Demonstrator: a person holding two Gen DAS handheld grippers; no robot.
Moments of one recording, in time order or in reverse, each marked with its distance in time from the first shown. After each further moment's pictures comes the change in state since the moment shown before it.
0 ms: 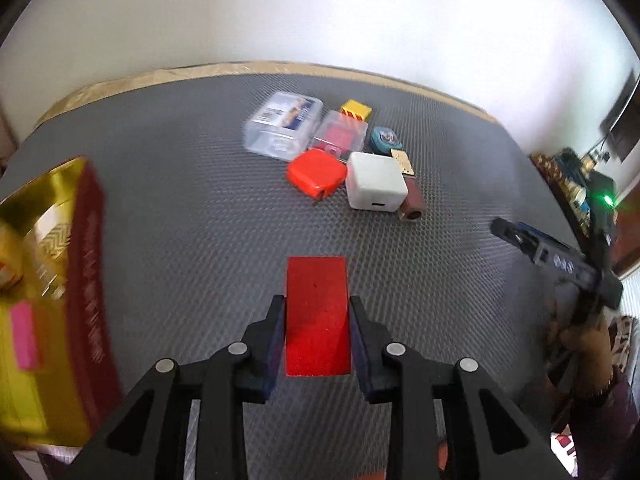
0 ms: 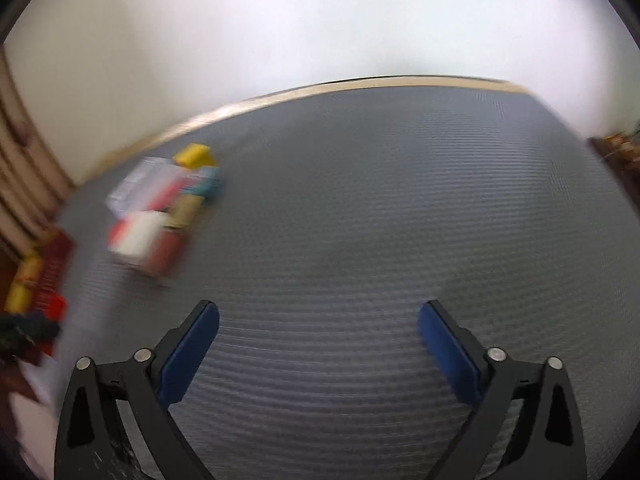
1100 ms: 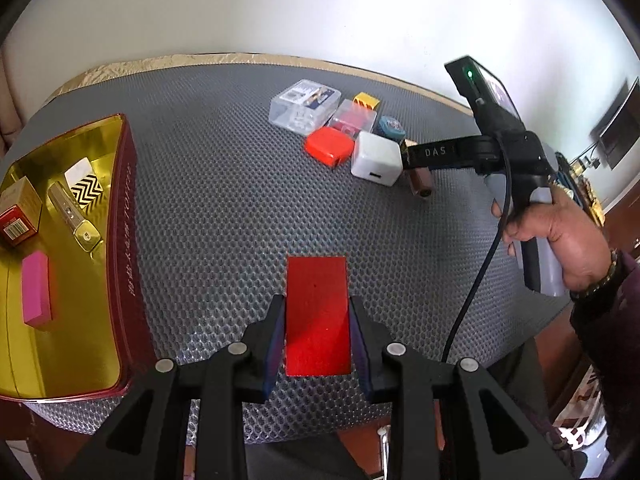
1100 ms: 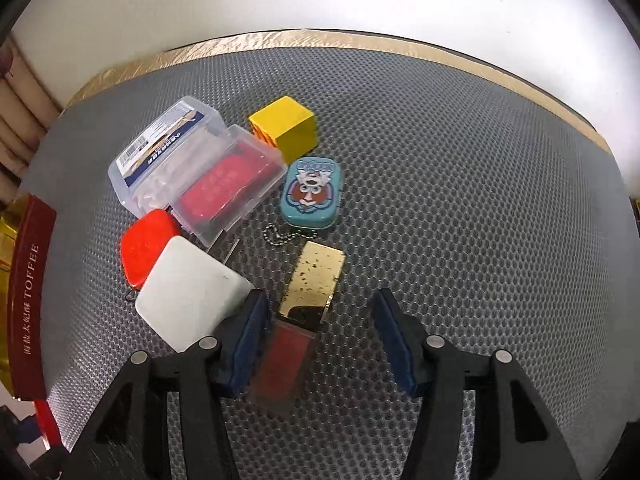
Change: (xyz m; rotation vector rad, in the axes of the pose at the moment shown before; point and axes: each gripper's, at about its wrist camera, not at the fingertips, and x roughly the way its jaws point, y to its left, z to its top) left arm -0.026 0.016 -0.034 -0.022 0.021 -0.033; right arm 0.093 0.118 0.059 -0.207 0.300 -0.127
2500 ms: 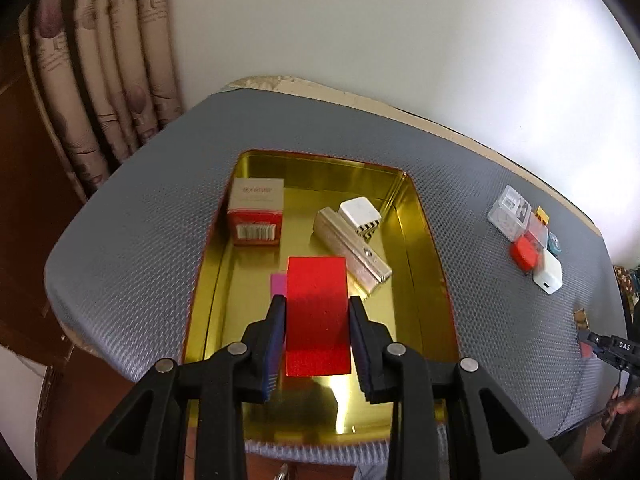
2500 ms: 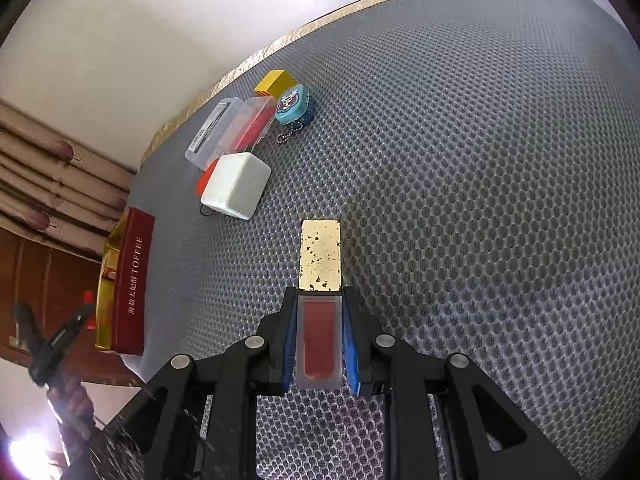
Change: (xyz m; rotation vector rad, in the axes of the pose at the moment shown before) left arm -0.072 0.169 -0.003 -0.323 -0.167 0.348; right arm -0.045 -0.081 -0.113 0.311 -0.032 0.436
